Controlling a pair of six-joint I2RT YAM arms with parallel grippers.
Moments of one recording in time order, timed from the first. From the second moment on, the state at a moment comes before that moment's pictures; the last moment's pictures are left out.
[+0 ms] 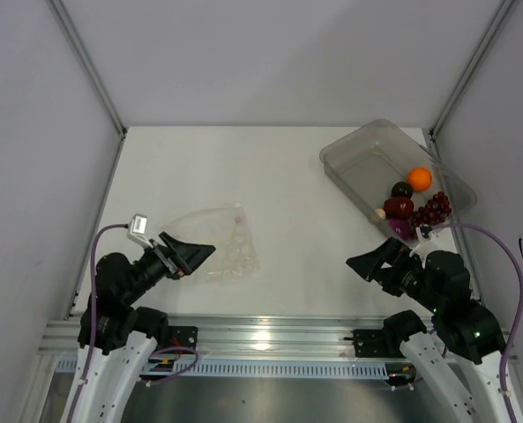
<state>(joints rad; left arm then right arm) -0.23 0.15 0.51 -0.48 0.47 -0.90 0.38 0.29 0.79 -0.95 -0.18 0.86</state>
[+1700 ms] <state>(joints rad) 0.23 1.27 0.76 -0.48 0.23 -0.87 0.51 0.58 0.69 -0.86 -0.39 0.78</state>
